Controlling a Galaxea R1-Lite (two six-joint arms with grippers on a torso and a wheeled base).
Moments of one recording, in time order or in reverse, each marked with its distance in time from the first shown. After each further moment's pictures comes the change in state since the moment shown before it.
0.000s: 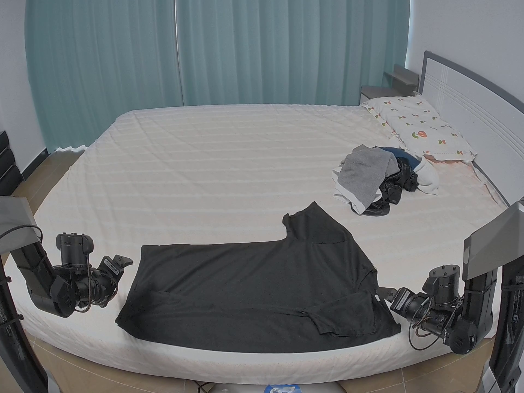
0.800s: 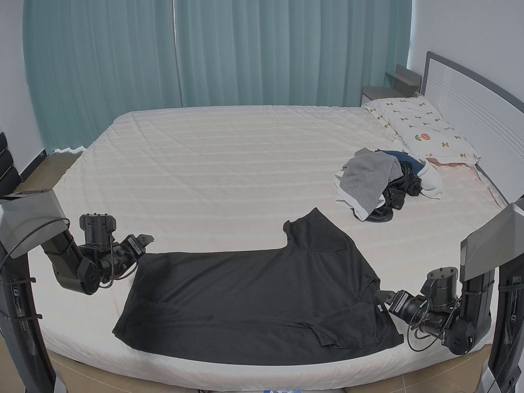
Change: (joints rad) left arm -0.055 0.174 -0.313 0.010 0.013 0.230; right arm 0.002 0.023 -0.001 0.000 0.008 0.007
